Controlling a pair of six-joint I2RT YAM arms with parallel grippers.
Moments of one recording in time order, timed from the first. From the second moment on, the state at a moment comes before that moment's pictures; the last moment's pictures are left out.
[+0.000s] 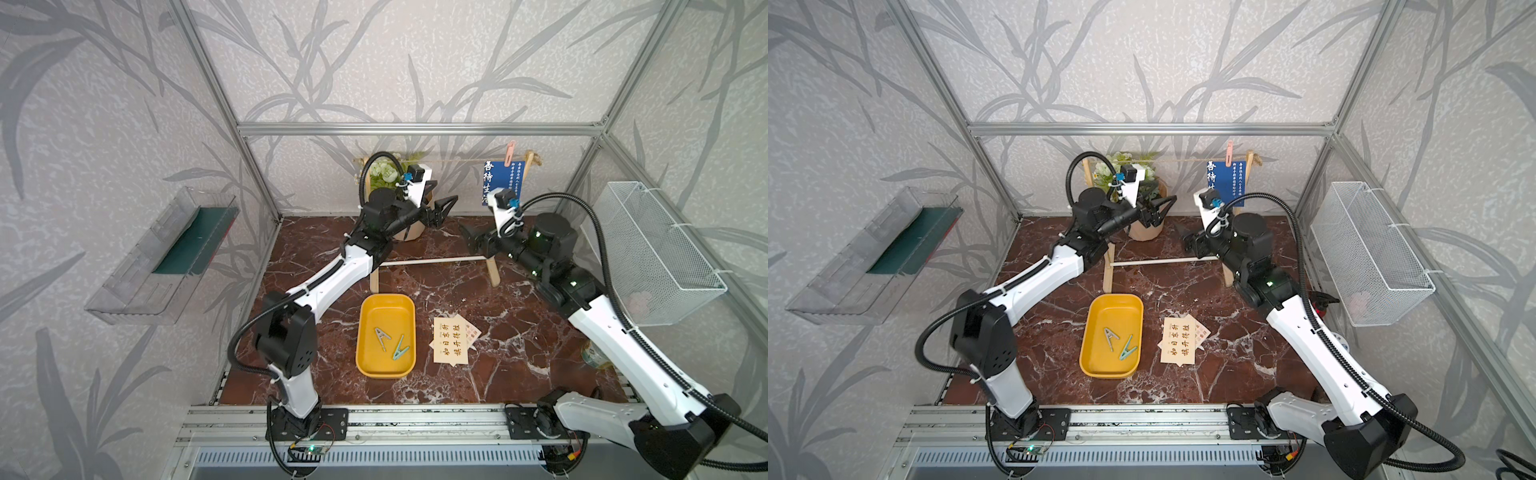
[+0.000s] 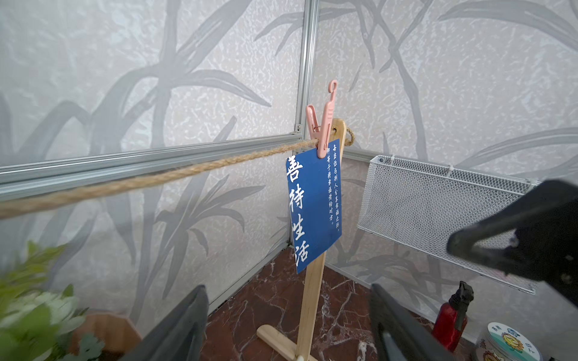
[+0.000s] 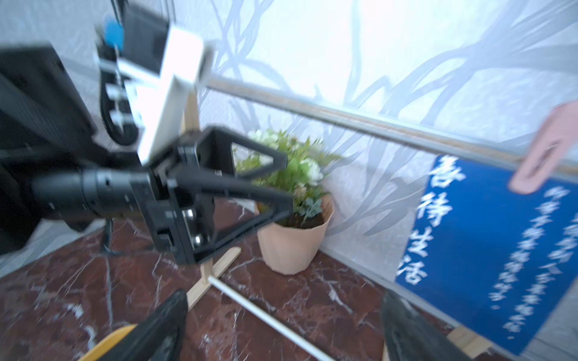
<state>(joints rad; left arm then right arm) -0.54 1.85 1.62 0.39 0.45 -0.14 0.45 1.18 1.30 -0.17 -0.10 -0.08</state>
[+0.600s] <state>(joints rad) -0.58 2.37 2.29 0.28 0.64 -0.24 0.22 1.41 1.69 -0.20 -0.22 0.03</state>
